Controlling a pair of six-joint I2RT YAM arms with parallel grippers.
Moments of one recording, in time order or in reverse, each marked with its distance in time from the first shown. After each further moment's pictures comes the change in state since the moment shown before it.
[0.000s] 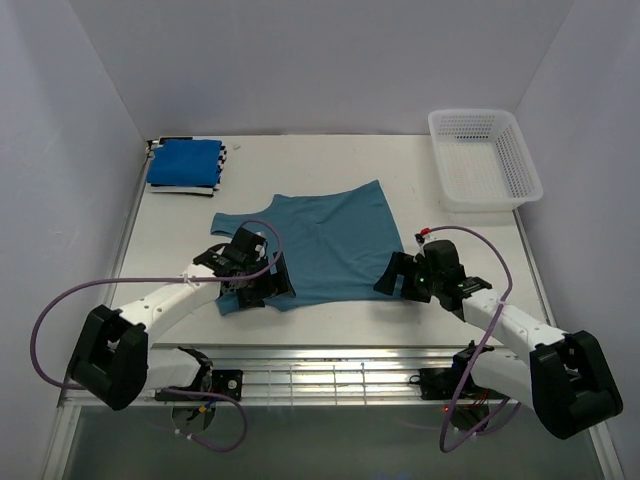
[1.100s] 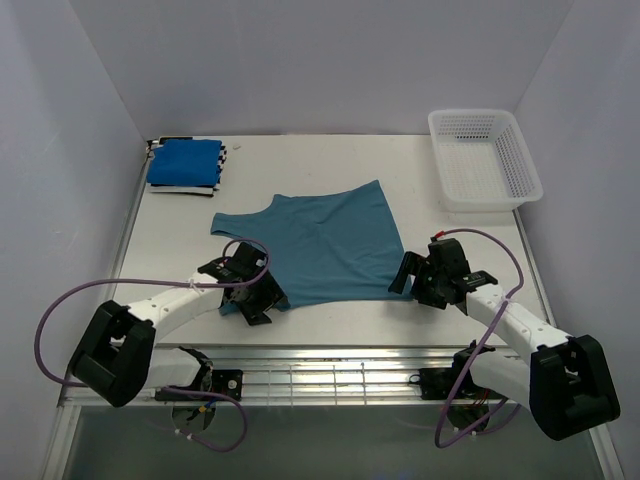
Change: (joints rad) left arm -0.013 -0.017 -0.122 0.029 -0.033 -0.392; right arm -0.061 -0.033 0.064 -0.285 0.155 0.042
